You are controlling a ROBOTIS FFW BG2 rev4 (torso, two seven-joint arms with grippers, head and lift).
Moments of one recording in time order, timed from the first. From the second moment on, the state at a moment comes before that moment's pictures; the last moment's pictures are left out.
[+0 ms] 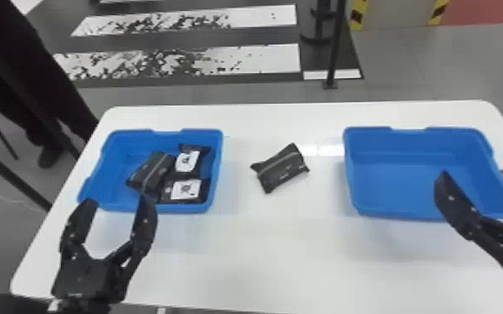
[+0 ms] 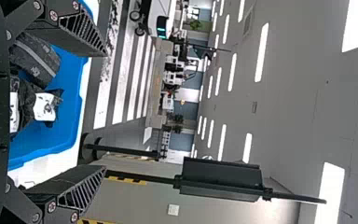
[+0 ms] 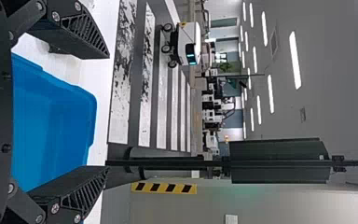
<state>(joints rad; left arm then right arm) 0.77 0.00 0.17 -1.99 0.28 -0.43 -0.22 0.76 -0.03 -0.19 -2.40 -0.15 0.18 0.35</state>
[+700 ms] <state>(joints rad) 0.77 0.00 0.17 -1.99 0.27 -0.43 -0.22 0.76 -0.03 -0.19 -2.40 -0.16 0.18 0.35</state>
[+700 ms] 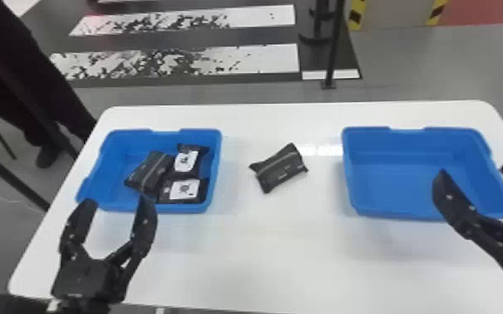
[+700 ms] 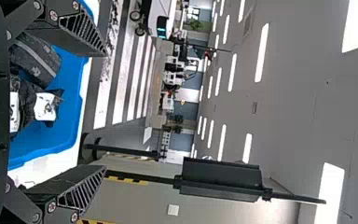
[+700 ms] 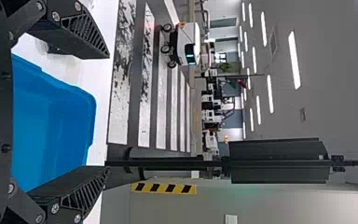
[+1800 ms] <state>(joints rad) 0.08 0.03 -0.11 -1.44 -0.24 -0.19 -0.43 0.75 -0.03 -0.19 -2.39 -0.16 0.17 0.35</state>
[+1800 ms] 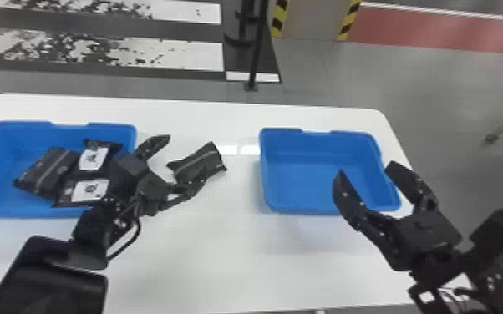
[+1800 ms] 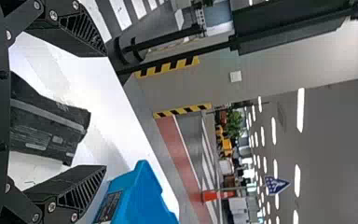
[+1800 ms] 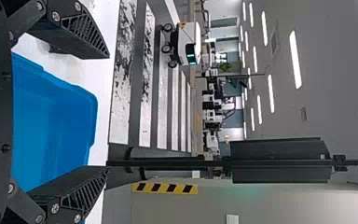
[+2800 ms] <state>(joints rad) -0.20 0.02 -0.29 -1.11 -0.40 0.09 -0.38 0.76 -0.03 -0.19 -2.38 -0.18 0.17 0.35</state>
